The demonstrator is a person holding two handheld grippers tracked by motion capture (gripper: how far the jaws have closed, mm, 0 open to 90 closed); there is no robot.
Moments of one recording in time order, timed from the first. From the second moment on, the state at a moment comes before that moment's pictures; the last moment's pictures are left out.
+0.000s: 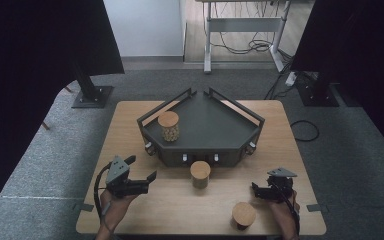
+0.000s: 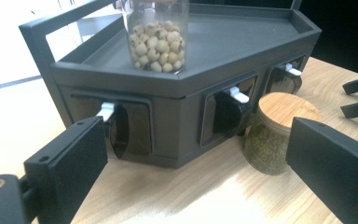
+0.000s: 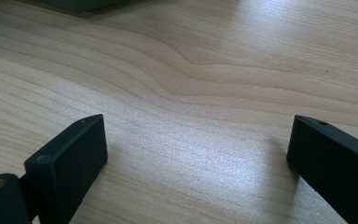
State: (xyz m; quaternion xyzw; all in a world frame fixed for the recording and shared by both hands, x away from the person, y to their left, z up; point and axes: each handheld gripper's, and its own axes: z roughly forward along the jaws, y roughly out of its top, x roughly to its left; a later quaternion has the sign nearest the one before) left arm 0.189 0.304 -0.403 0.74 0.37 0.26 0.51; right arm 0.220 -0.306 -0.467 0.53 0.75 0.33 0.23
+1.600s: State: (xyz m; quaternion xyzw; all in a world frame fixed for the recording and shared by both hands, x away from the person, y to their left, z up) left arm 0.186 0.309 -0.441 0.76 0.41 0.23 0.45; right arm 0.219 -0.305 -0.467 0.53 0.75 0.33 0.23
